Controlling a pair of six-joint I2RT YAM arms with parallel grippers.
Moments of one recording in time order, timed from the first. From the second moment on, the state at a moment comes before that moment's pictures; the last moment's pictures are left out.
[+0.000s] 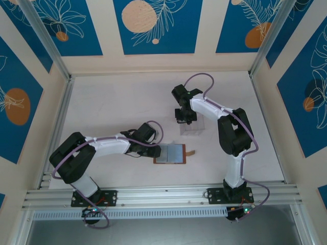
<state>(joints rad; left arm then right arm) -0.81 1.62 0.79 -0.29 0.23 -0.60 0.51 1.96 1.52 -0.97 0.05 0.48</state>
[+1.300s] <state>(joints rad) -0.81 1.62 0.79 -0.28 0.24 -0.60 0.66 1.57 1.41 -0.93 0.09 0.51</state>
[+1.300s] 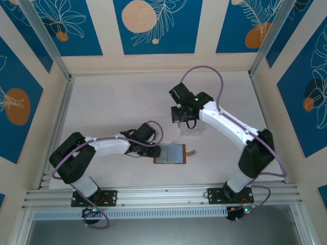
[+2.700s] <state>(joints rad) -0.81 1.62 0.79 -0.28 0.24 -0.60 0.70 1.36 0.61 -0.15 -0.22 0.87</state>
